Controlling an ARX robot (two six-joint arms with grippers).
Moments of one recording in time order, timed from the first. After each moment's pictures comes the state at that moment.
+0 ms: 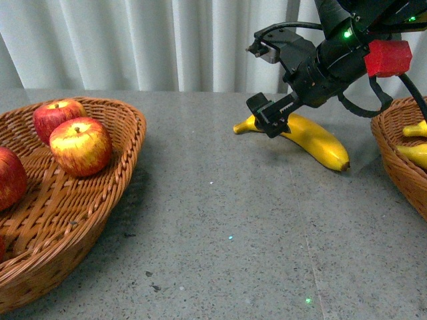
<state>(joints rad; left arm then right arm) 0.00 0.01 0.01 0.00 0.00 -0.01 0.29 2.25 1.76 -0.27 -0.12 -0.41</state>
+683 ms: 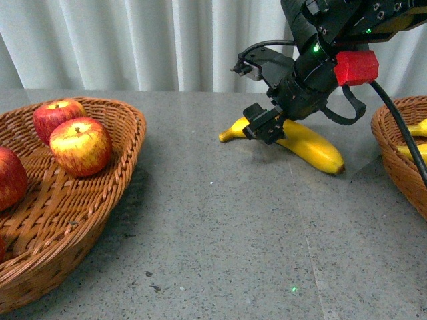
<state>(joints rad) 0.00 0.01 0.01 0.00 0.00 -0.01 0.33 2.34 1.87 -0.38 -0.05 -0.40</state>
